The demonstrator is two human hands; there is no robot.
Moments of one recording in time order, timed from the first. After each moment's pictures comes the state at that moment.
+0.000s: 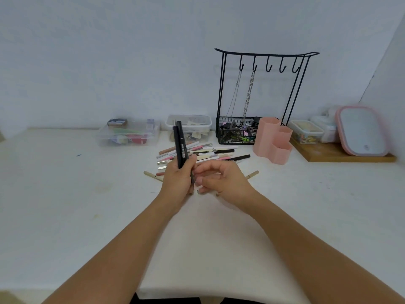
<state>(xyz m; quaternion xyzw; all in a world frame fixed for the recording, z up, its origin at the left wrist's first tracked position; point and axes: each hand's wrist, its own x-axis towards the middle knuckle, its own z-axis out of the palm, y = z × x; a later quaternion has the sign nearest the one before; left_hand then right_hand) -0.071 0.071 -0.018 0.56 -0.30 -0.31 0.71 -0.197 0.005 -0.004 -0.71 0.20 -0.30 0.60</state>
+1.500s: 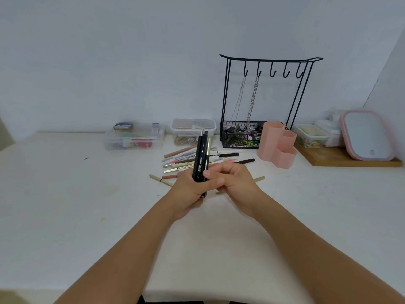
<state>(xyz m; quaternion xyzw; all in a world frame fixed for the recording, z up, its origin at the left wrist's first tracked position) -0.075 0.084 -0.015 0.53 -0.40 -0.43 0.60 -0.197 0.005 0.001 -0.64 0.22 -0.33 0.66</state>
